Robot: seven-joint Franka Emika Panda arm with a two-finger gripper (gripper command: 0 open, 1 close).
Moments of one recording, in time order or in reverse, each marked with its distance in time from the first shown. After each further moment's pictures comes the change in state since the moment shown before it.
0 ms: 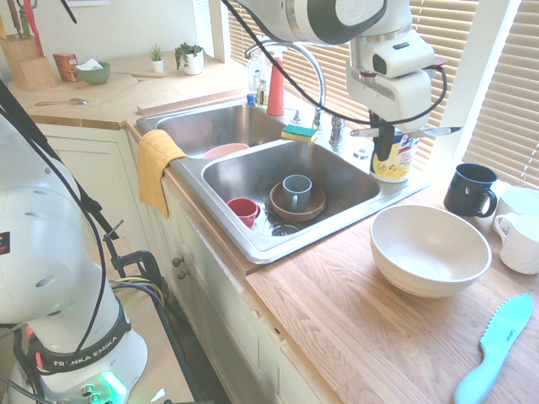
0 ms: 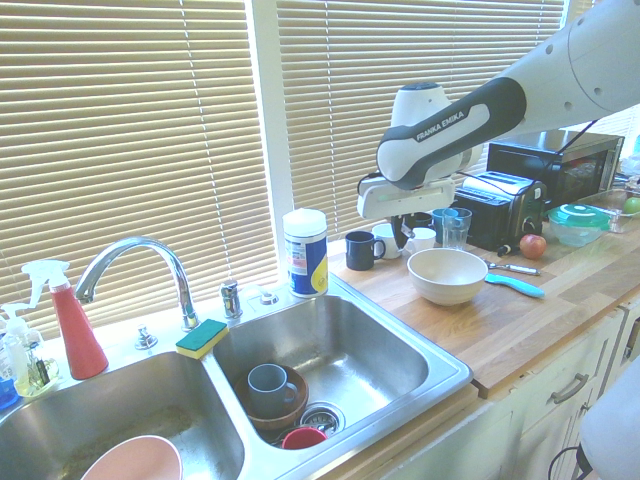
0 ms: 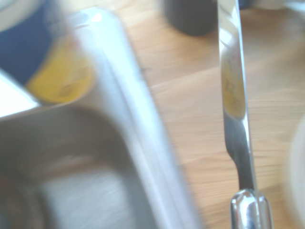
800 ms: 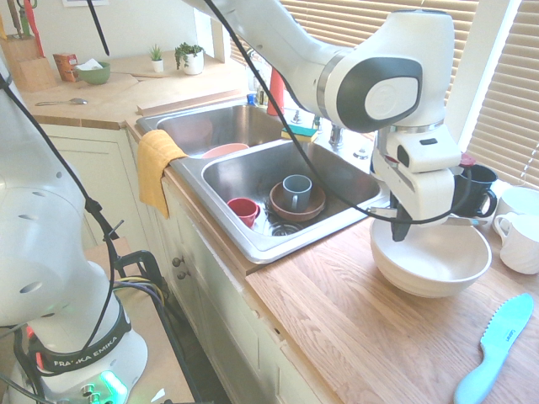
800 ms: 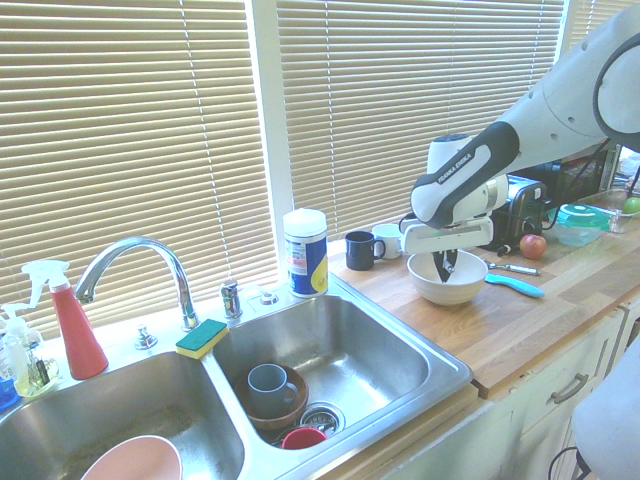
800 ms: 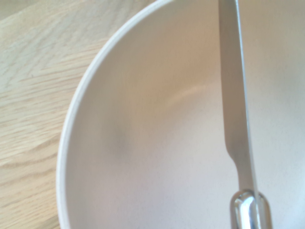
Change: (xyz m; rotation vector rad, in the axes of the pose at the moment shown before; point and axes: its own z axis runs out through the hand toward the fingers) arm 0.099 0.110 0.104 -0.149 -0.014 0.248
